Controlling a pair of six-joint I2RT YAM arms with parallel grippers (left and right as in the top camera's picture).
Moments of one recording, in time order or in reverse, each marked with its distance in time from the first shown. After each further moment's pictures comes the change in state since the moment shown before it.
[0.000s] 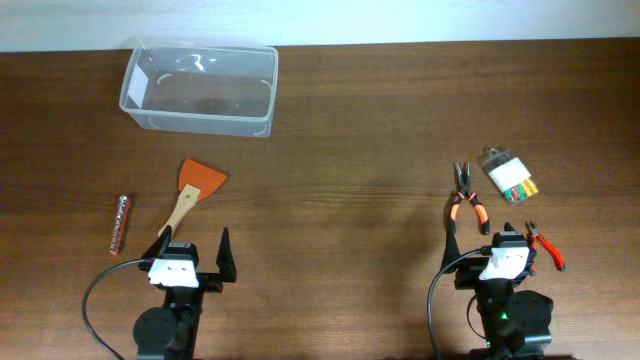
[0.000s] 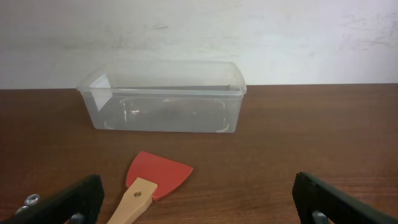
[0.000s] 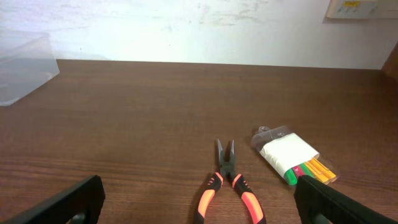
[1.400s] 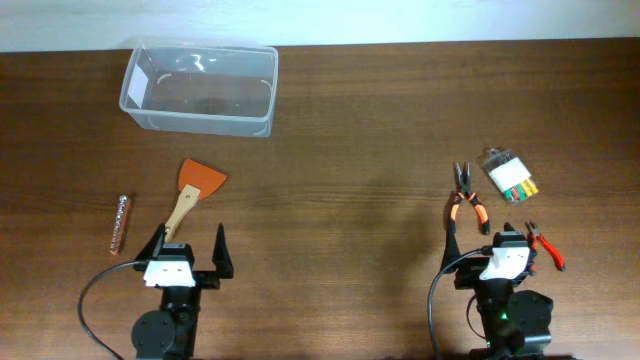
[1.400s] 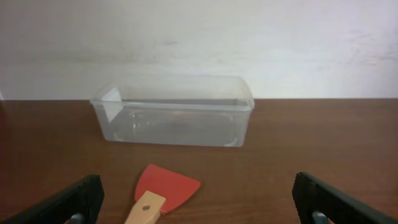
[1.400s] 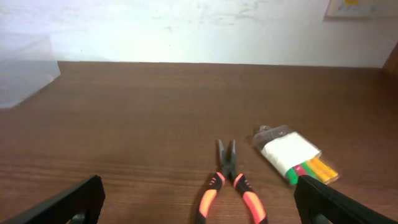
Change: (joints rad) left arm 0.000 0.000 -0.002 0.065 -0.043 0.000; right arm 0.000 0.002 0.000 0.000 -0.004 0.035
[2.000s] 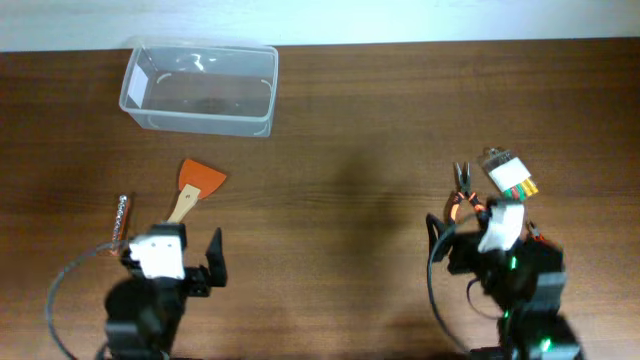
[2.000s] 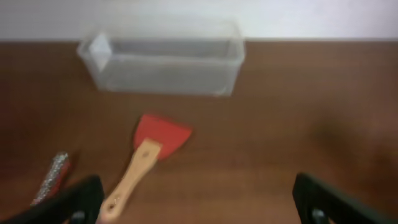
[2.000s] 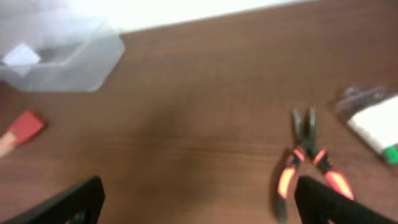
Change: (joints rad) left arm 0.000 0.388 0.554 -0.587 0.027 -0.011; right arm 0.000 0.579 0.424 -0.183 -0.262 0.168
